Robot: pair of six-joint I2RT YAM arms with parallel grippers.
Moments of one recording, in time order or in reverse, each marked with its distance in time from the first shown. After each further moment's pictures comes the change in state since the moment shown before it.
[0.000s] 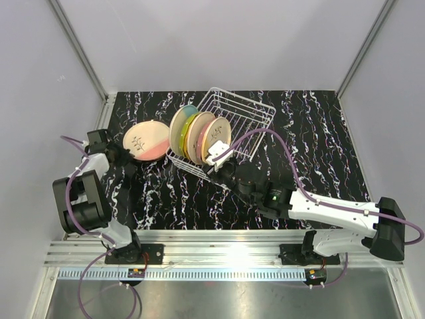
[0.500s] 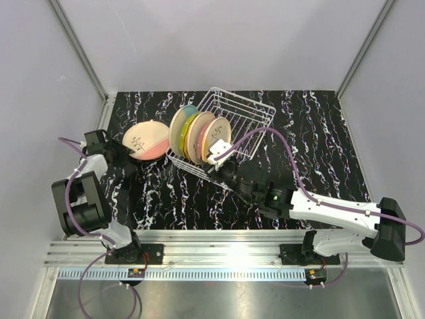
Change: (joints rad) left arm 0.026 -0.012 -0.004 0.013 0.021 -0.013; right arm 0.000 0.002 0.019 0.035 -0.024 -0.001
